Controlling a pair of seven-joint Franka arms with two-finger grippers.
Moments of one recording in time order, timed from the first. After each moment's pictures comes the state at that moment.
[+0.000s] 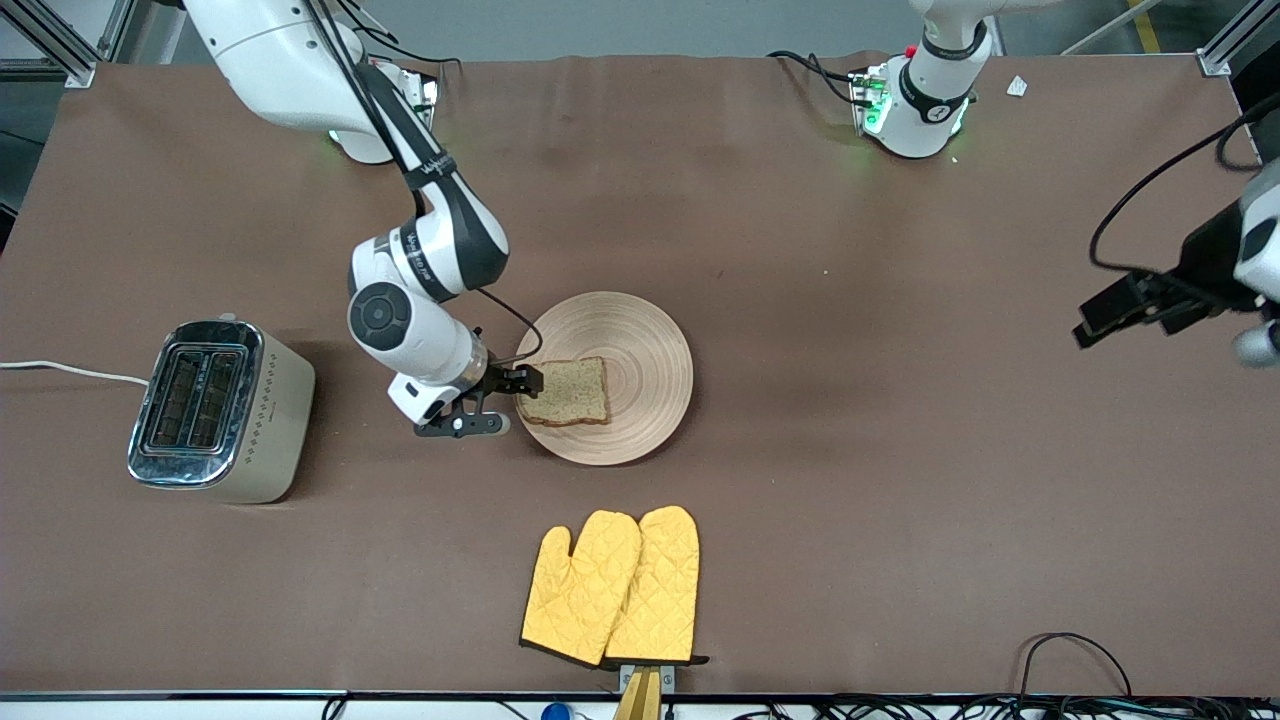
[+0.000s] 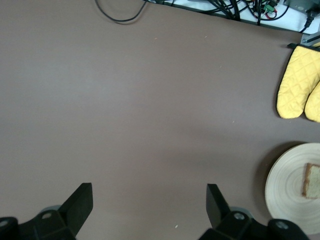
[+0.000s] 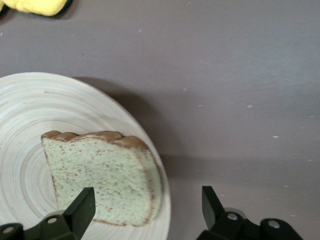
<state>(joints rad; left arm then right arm) 0.08 0.14 -0.19 -1.36 -0.02 1.60 -0.26 0.43 0.51 0.04 -1.81 0.20 2.35 0.30</state>
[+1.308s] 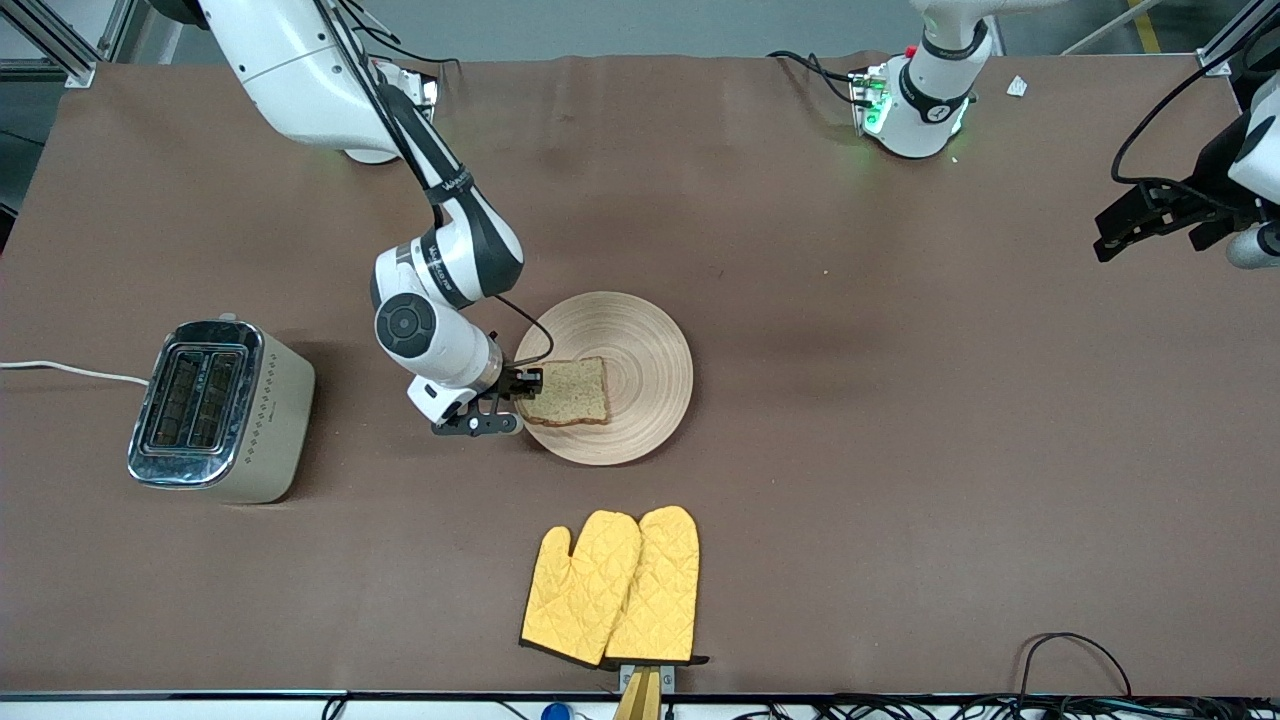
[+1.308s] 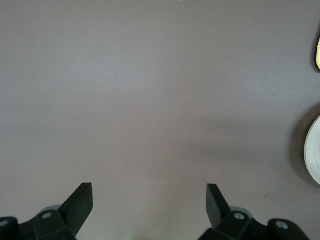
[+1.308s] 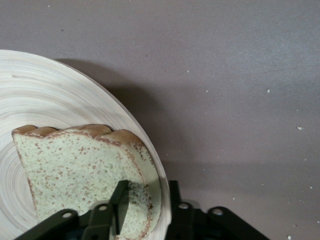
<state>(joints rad) 0.06 -0.02 -0.15 -1.53 0.04 1.52 -0.17 0.45 0.55 0.03 -1.83 0.21 2.38 0.31</state>
